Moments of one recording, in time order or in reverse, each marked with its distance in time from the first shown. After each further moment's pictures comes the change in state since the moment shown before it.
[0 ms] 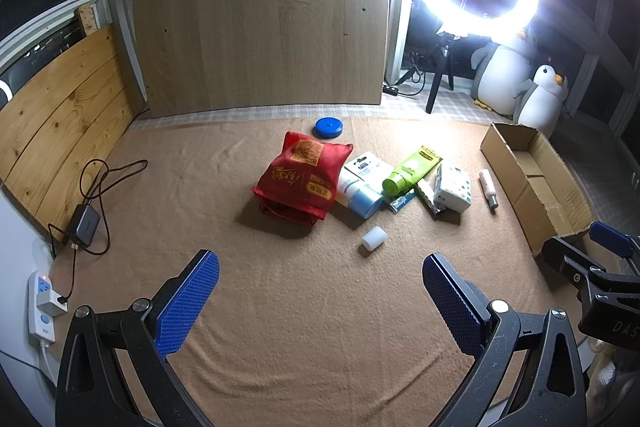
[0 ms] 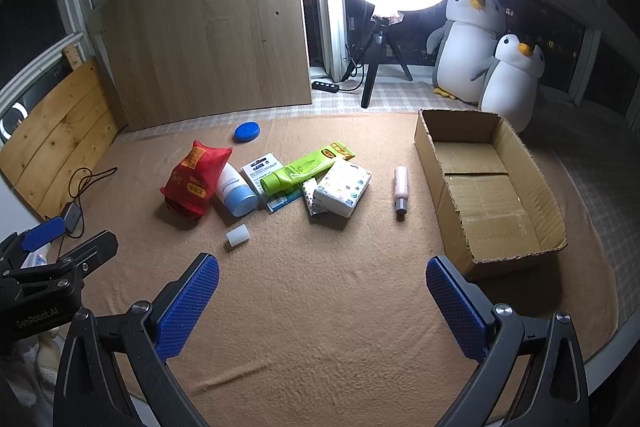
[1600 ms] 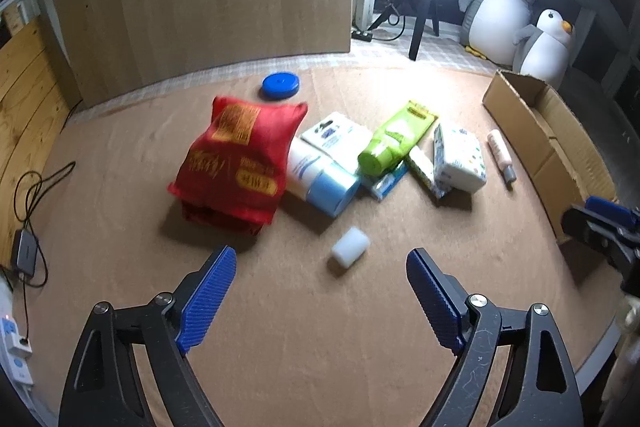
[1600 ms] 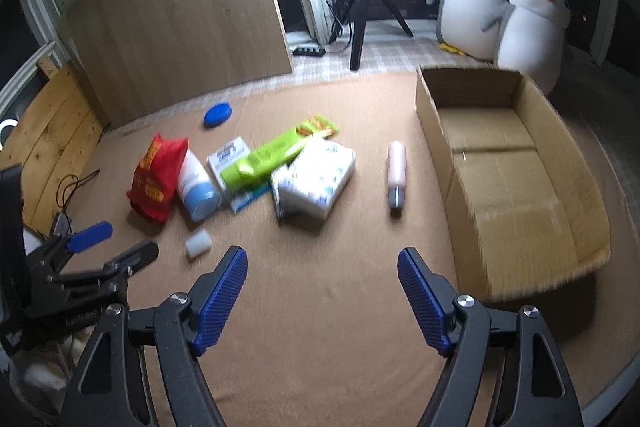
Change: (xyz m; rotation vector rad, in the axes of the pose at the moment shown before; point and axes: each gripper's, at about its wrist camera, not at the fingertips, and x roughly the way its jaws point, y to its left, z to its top) left arm 0.128 -0.040 0.013 0.090 0.145 -0.074; right arm 0.082 -0.052 0.025 0.063 0.120 0.079
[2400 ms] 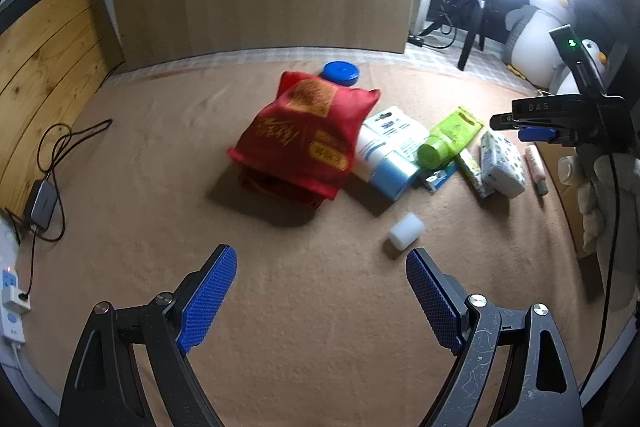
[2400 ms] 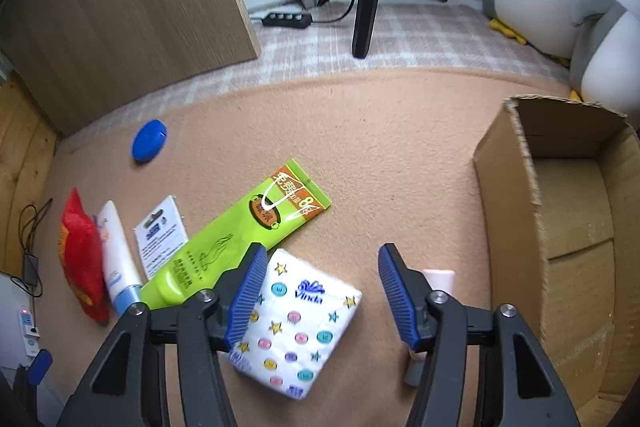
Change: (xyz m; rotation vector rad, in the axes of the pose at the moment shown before) left arm -0.007 0.047 -0.028 -0.149 0.010 0.080; right arm 0.151 -0.024 0.105 0.010 0.217 -0.019
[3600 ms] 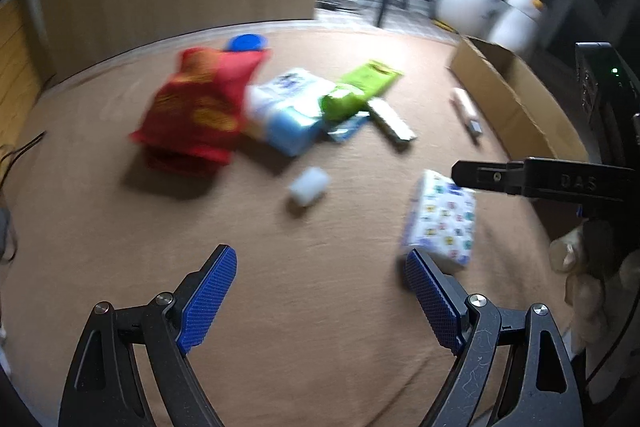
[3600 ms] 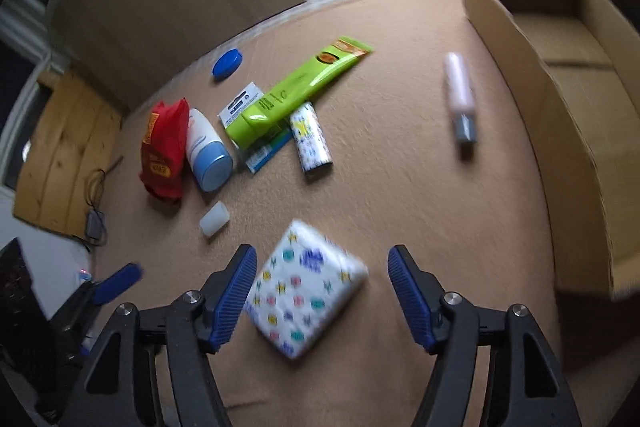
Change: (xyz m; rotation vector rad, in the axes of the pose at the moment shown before) left arm 0.006 -0.061 -0.022 0.170 0.076 -0.212; right arm -0.058 0.002 -0.133 0.114 0.030 0.250
